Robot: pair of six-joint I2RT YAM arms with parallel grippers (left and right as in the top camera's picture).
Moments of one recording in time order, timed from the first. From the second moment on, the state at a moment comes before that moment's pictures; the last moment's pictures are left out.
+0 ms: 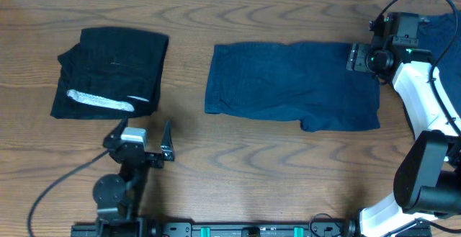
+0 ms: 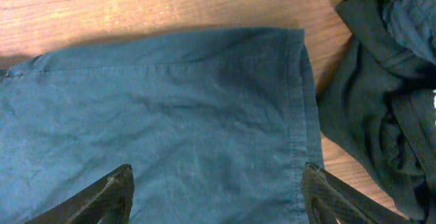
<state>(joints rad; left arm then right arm) 0.04 0.18 0.20 -0.12 0.19 0.01 -0.12 1.78 1.32 -0.55 -0.05 0.07</state>
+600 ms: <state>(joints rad) -0.03 1.36 1.36 -0.73 0.35 0.07 -0.12 1.78 1.31 -0.55 -0.05 0.06</state>
